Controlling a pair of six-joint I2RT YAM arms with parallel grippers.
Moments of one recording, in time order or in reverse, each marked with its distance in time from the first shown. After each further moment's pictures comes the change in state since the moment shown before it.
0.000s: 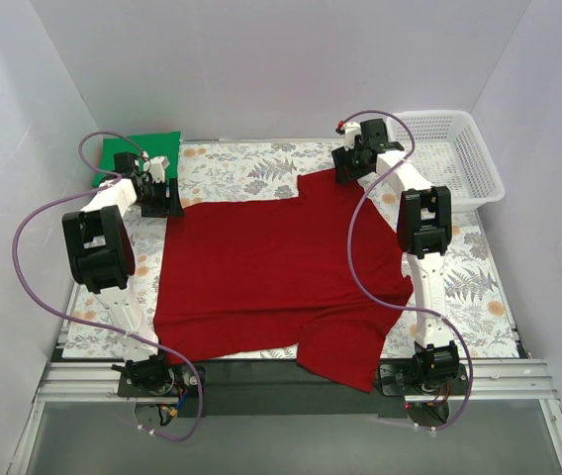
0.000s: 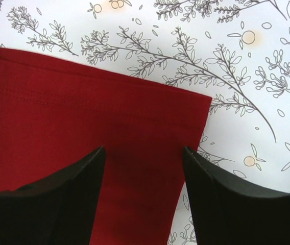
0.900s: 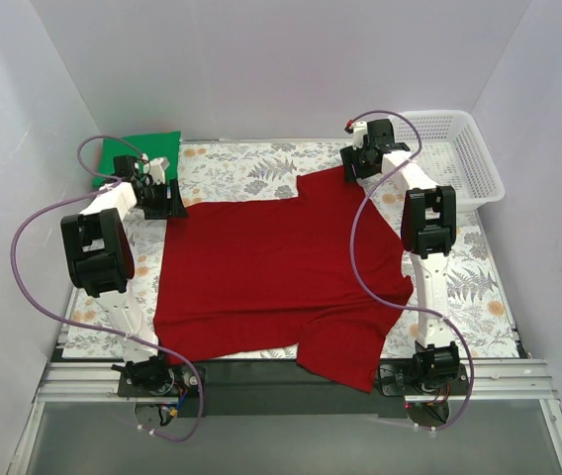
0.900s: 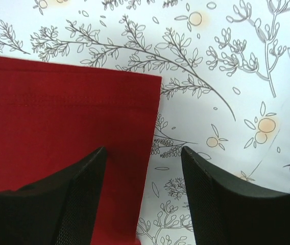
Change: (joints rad) left arm 0.000 -0.043 -0.058 0.035 0.065 -0.050; right arm -0.027 -0.026 -0.038 0.015 0.087 0.028
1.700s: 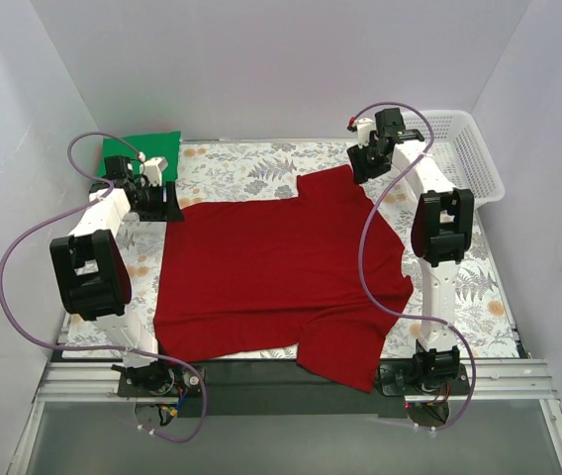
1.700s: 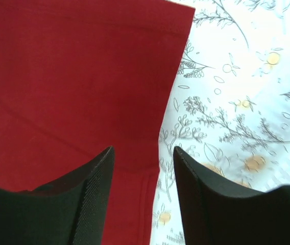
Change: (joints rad) left arm 0.000 -0.217 -0.098 -0.105 0.013 0.085; right arm 0.000 -0.225 -0.074 -0.266 -0.047 -0.128
